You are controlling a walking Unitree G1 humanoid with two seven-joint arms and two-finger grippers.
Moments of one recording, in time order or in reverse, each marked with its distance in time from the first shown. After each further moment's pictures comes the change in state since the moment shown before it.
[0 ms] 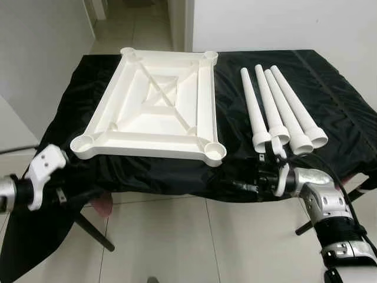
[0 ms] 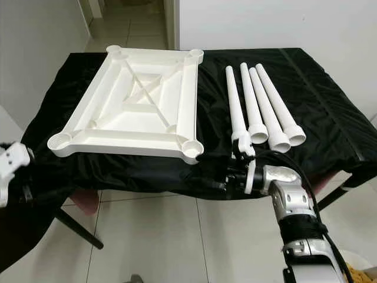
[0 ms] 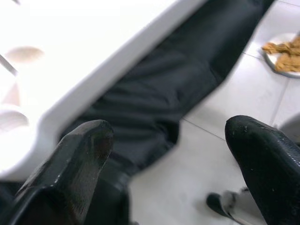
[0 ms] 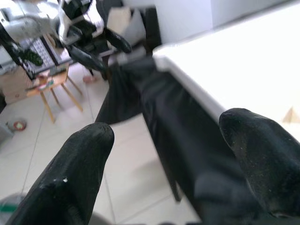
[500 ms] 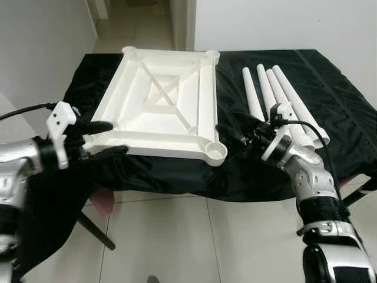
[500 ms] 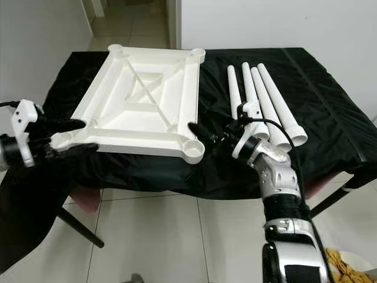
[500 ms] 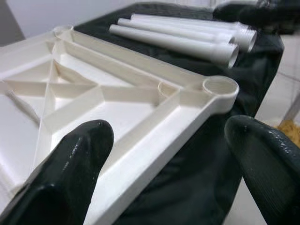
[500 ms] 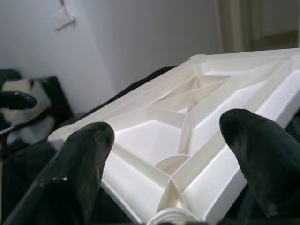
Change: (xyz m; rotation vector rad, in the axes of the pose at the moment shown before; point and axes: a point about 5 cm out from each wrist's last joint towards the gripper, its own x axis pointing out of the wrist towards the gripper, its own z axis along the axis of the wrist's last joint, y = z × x) left arm 0.042 0.022 0.050 -0.019 -0.381 0.003; right arm 0.019 -0.038 0.024 0.043 -0.237 -0.590
